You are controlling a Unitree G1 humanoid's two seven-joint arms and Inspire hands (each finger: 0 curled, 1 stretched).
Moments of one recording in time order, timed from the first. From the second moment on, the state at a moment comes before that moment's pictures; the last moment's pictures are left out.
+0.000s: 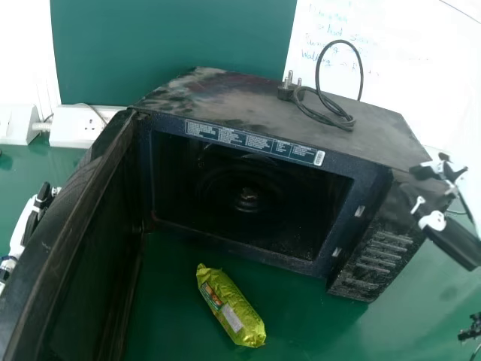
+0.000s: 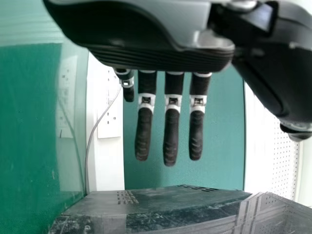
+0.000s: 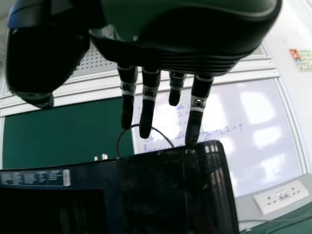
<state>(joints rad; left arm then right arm) -0.39 0.40 0.37 0.67 -0.34 -0.58 -0.51 -0.01 -0.83 -0.89 -0.87 -0.26 0.33 0.77</state>
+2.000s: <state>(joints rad) -0.38 0.39 0.37 0.64 -0.33 -0.58 -0.50 -0.13 -1.19 -0.44 -0.86 -0.15 0.23 0.89</state>
